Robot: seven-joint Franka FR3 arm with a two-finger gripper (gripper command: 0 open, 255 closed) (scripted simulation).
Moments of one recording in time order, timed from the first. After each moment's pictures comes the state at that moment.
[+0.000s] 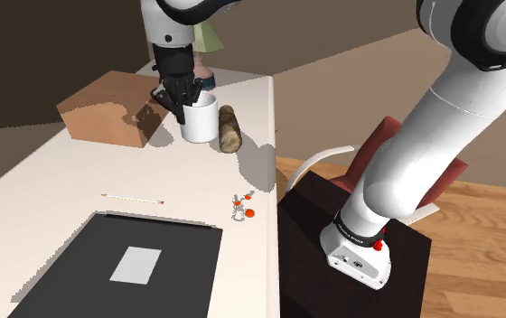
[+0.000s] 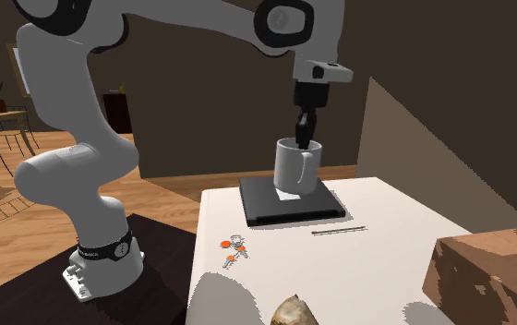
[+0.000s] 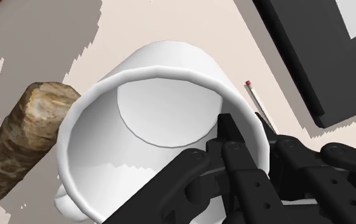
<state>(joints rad) 0.07 -0.08 0.38 -1.91 0.04 1.77 0.38</state>
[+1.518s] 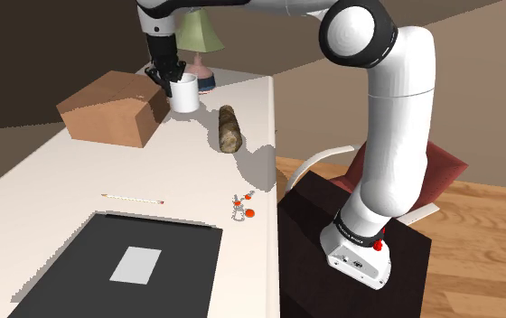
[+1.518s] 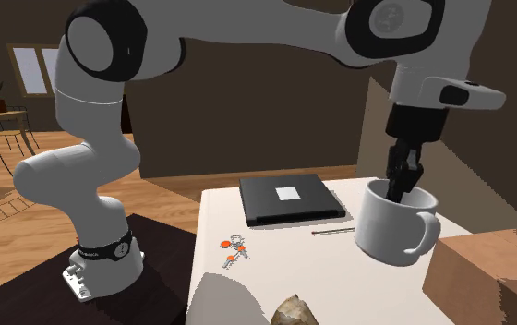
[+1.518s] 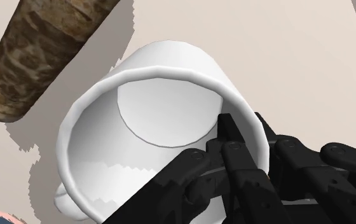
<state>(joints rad) 0.00 0.44 0.28 -1.32 -0.12 1.68 0.22</state>
